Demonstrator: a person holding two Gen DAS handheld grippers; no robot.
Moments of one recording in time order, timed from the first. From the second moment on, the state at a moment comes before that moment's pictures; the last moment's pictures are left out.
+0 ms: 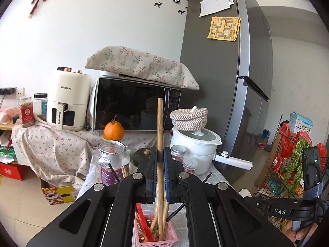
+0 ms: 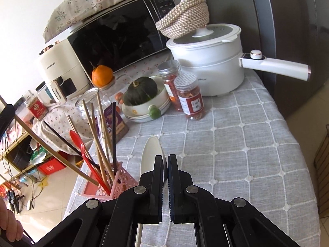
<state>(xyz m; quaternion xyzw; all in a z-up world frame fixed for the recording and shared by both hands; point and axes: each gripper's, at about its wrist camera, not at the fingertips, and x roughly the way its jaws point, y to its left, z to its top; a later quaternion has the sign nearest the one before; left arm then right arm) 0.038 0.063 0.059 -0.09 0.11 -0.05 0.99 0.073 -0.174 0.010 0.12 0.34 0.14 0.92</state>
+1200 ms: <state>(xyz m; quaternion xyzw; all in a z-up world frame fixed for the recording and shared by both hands) 0.072 0.123 -0.014 -0.13 0.42 -0.01 0.90 0.074 -0.091 0.031 0.10 0.19 0.08 0.97</state>
